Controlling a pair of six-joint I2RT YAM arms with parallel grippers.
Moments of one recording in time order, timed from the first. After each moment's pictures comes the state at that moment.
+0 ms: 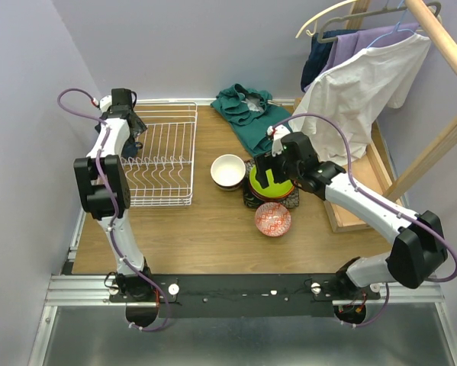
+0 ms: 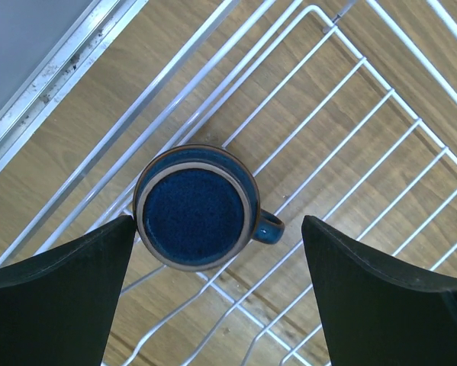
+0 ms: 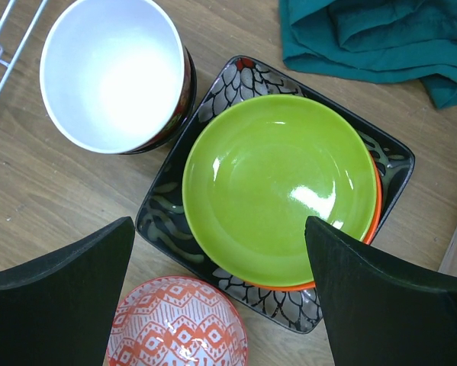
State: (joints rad) left arm 0.12 2.01 1.69 -0.60 -0.35 -0.57; right arm 0.61 1.39 1.06 -0.33 0.03 0.08
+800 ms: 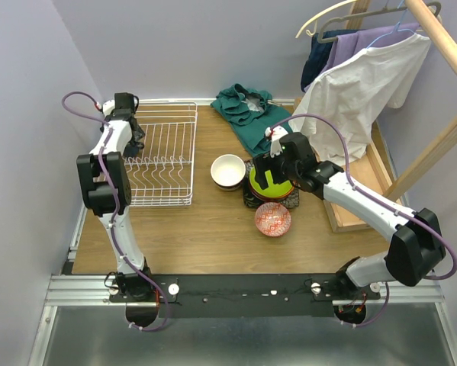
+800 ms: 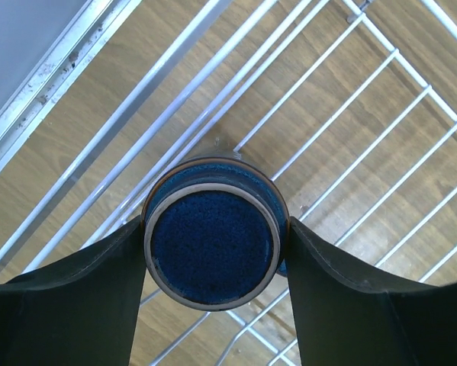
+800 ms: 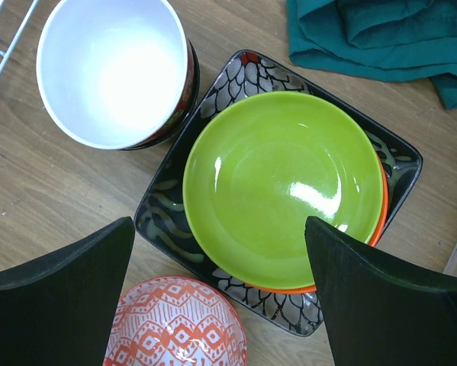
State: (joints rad) left arm 0.12 2.08 1.70 -0.57 -0.38 -0.56; right arm 0.61 1.41 1.06 -0.32 0.02 0.06
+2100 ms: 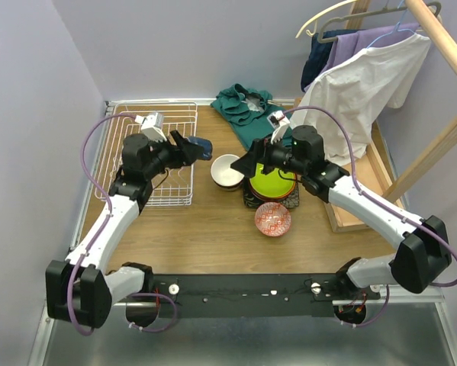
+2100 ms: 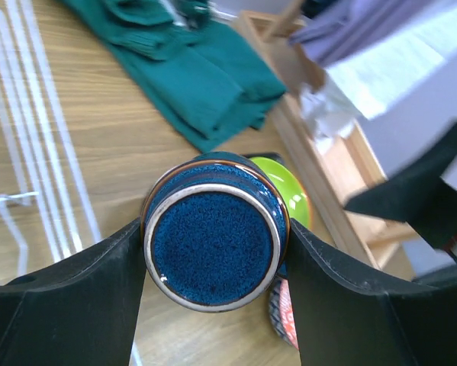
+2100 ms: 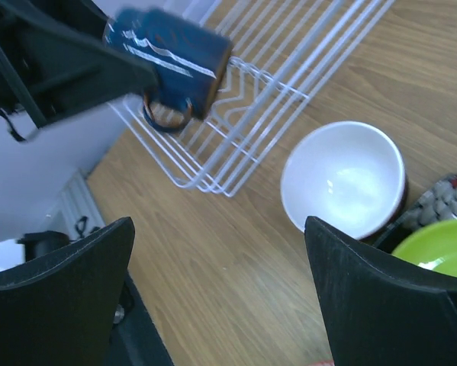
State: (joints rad) left arm -0.18 1.13 0.84 0.08 0.39 -0.57; right arm 0.61 1.35 1.05 0.02 -0.39 0.43
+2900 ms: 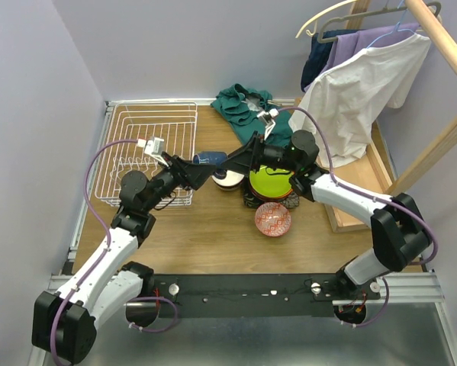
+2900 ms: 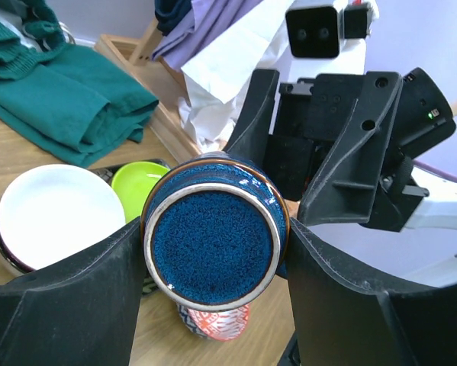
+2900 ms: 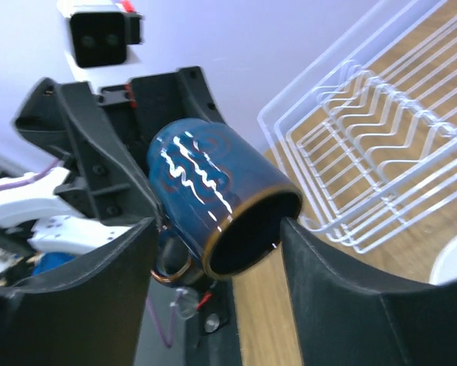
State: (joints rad) left arm -0.35 0.86 0.54 0.46 0.44 -0.78; right arm 0.61 1.53 0.97 0.69 -0.76 0.80
